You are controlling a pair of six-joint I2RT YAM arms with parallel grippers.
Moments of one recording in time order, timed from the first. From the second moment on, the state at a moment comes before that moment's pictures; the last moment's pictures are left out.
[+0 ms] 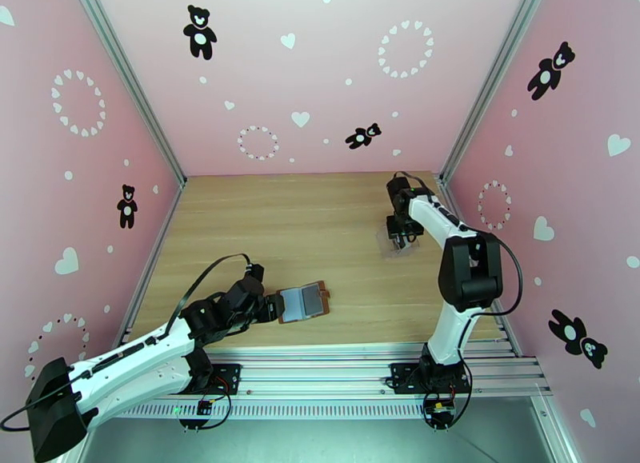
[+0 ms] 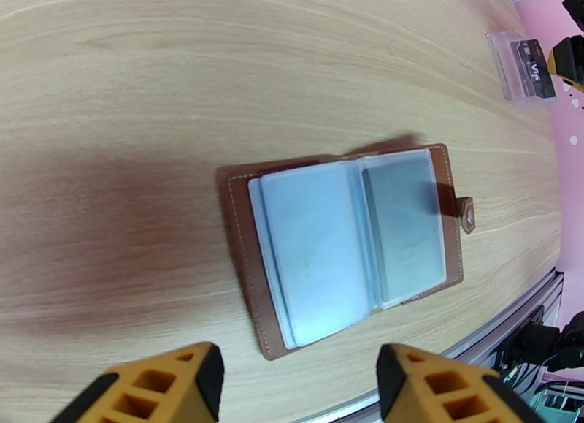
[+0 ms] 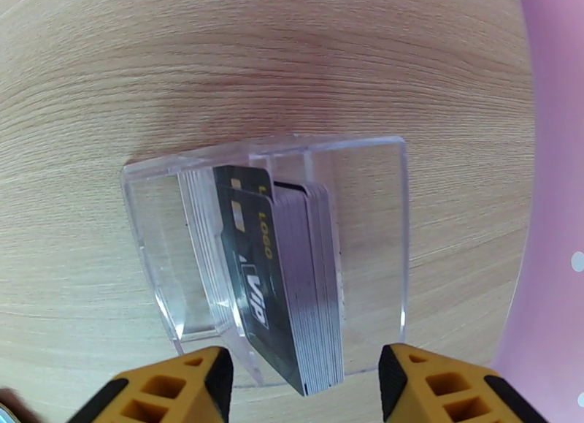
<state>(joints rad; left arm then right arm) -0.86 0.87 0.47 -0.48 -0.07 -0.92 0.14 1.90 1.52 -0.99 0.28 0.10</state>
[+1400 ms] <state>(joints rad) -0.86 0.90 0.46 -0.44 -0.06 -0.92 0.13 2.01 1.60 -1.02 0.36 0.11</state>
